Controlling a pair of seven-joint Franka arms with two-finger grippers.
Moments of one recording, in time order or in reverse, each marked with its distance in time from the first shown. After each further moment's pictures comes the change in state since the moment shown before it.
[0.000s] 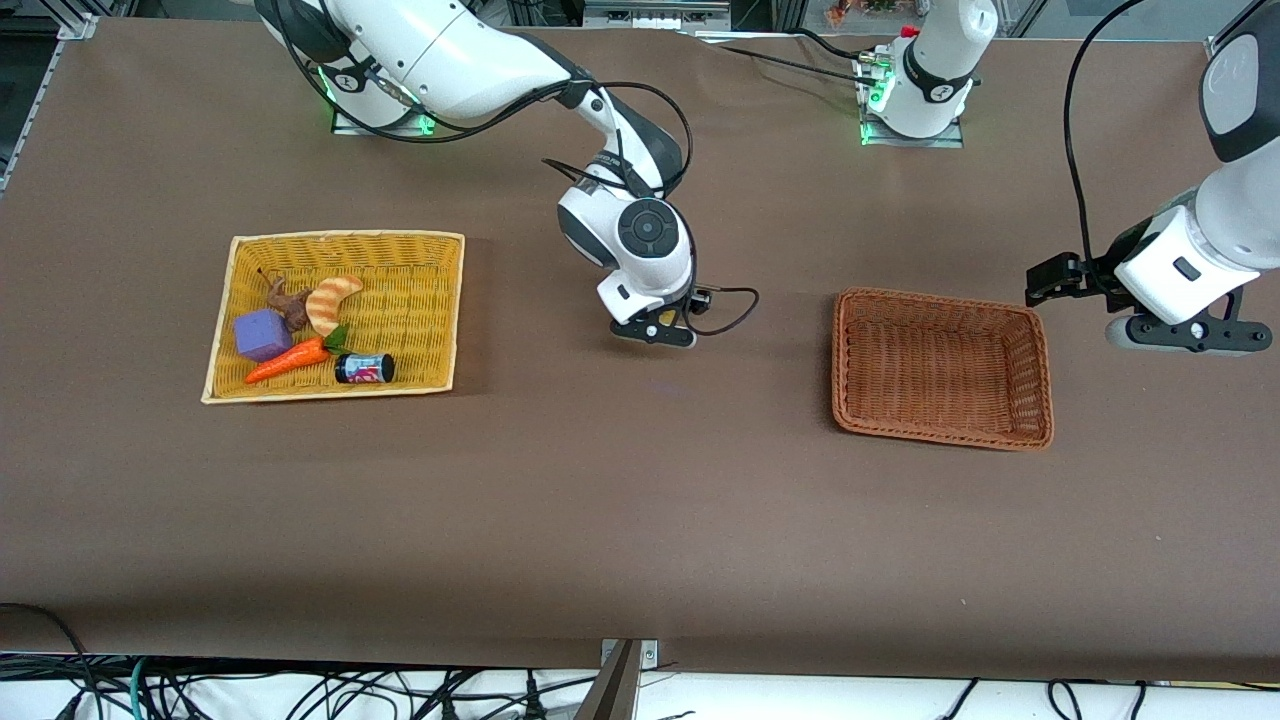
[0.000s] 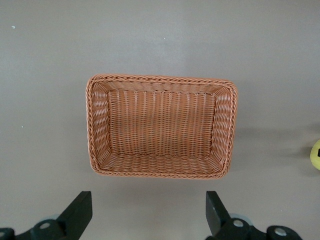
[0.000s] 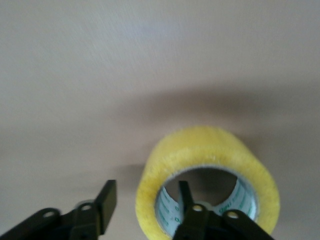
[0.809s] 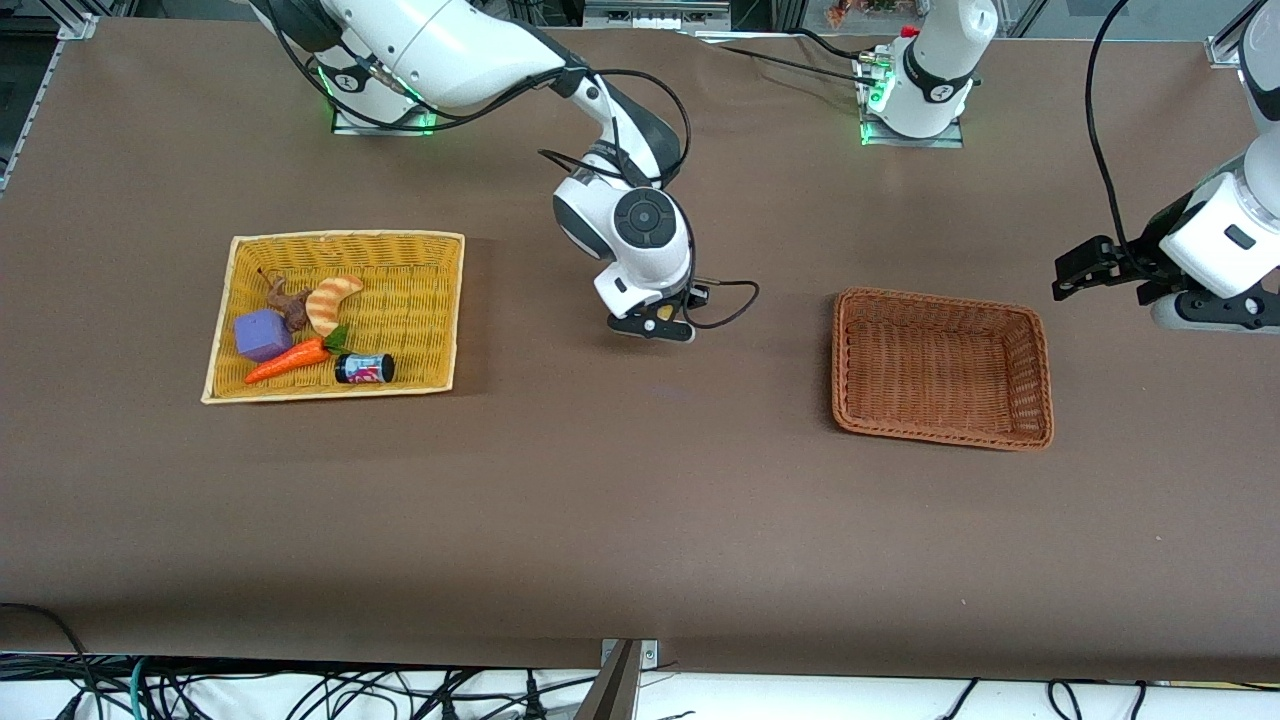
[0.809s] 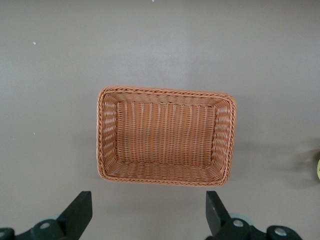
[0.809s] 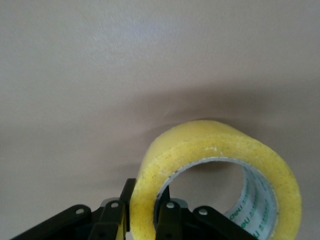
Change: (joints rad) left arm 0.003 -0.048 0.016 0.000 0.000 0.025 0.000; right arm 0.000 -0.012 0.010 -0.038 0.027 0.000 0.002
